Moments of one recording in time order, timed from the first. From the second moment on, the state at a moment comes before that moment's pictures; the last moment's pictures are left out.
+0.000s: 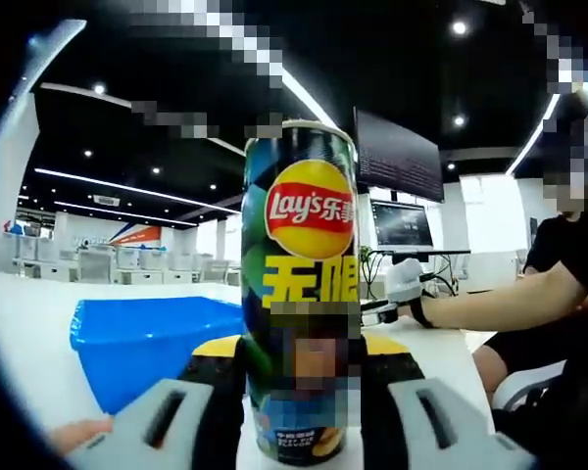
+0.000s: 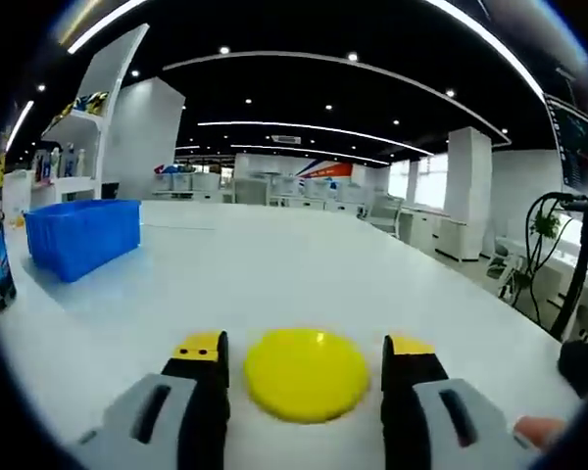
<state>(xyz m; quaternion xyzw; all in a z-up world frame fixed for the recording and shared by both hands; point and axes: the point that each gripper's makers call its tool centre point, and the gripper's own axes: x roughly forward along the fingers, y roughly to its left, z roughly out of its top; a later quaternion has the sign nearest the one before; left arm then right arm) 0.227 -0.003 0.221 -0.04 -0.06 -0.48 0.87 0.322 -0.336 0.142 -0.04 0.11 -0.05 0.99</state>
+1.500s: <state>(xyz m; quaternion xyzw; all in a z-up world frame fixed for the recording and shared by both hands) 0.228 -0.003 0.222 -0.03 -0.06 -0.48 0.87 0.223 0.000 0.401 -0.08 -0.04 0.39 0.92</state>
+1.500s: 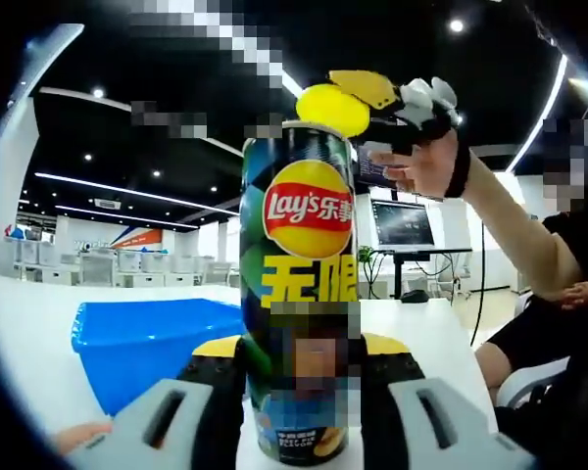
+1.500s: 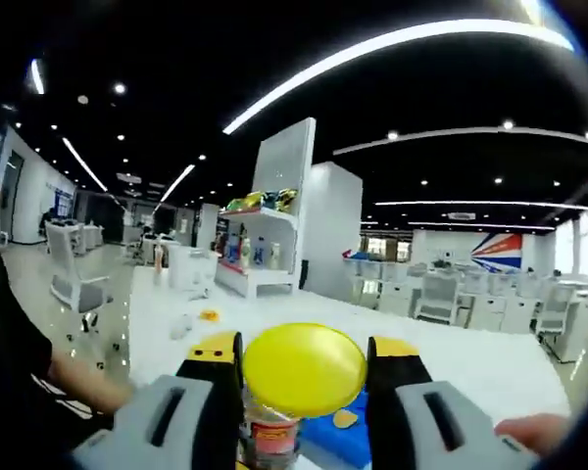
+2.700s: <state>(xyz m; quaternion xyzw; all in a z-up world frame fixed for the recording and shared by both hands) 0.228 -0.002 0.221 -0.02 -0.06 -0.48 0.88 0.240 0.018 0.330 -0.16 0.05 0.40 0.90</state>
